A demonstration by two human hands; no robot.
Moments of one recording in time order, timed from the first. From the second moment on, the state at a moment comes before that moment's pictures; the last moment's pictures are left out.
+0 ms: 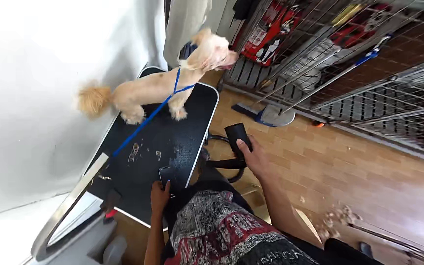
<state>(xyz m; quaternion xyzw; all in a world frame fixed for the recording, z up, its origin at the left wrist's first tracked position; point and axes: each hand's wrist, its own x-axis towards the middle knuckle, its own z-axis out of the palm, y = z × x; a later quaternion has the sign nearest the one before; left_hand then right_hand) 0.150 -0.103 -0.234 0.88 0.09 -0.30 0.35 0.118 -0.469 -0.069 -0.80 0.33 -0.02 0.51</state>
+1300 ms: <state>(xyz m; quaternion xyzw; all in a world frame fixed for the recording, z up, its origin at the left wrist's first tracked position) 0.138 -0.138 -0.250 0.88 0.05 -0.25 0.41 0.131 -0.504 -0.115 -0.78 0.28 -0.03 0.56</state>
